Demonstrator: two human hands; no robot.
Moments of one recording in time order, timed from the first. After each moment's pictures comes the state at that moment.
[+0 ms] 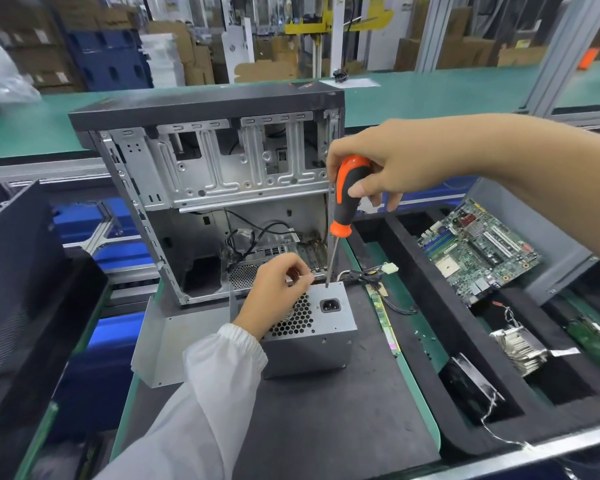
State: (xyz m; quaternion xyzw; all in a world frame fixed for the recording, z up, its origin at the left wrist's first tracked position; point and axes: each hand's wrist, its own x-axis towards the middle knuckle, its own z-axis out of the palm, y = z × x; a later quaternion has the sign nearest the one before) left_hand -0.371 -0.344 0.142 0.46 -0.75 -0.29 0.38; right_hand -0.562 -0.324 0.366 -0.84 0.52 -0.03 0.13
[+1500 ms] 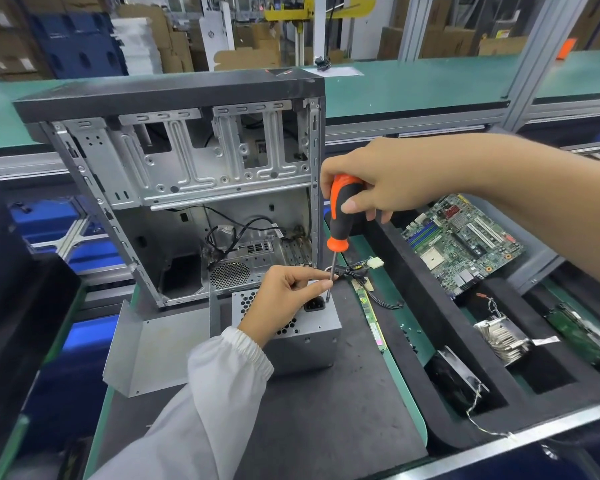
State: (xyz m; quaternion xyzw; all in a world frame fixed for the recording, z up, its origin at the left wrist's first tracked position) left_hand -0.403 -0.335 0.139 0.37 -0.70 -0.45 0.41; right_hand -0.579 -0.333 0.339 -0.84 0.52 0.01 0.15
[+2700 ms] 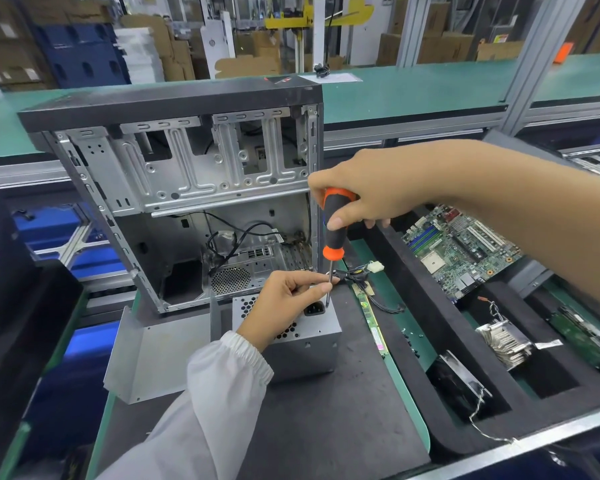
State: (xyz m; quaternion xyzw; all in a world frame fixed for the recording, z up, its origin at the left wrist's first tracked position) left_hand -0.401 -0.337 0.138 0.35 -0.70 -0.48 0.40; right_hand -0.565 -0.335 0.340 -0.85 0.52 0.07 0.09
